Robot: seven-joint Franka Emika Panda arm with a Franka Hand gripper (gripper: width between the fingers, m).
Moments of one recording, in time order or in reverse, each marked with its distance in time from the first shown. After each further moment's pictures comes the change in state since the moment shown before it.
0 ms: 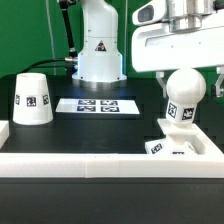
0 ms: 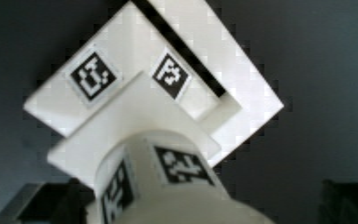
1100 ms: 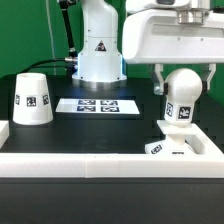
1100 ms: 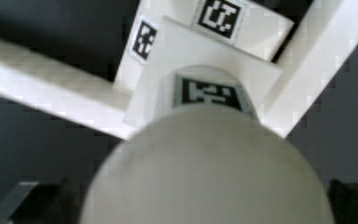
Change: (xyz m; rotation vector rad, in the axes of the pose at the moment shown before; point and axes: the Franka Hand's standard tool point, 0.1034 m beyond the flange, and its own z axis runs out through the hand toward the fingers) arm 0.009 0.002 -0.007 -0.069 -0.013 -1.071
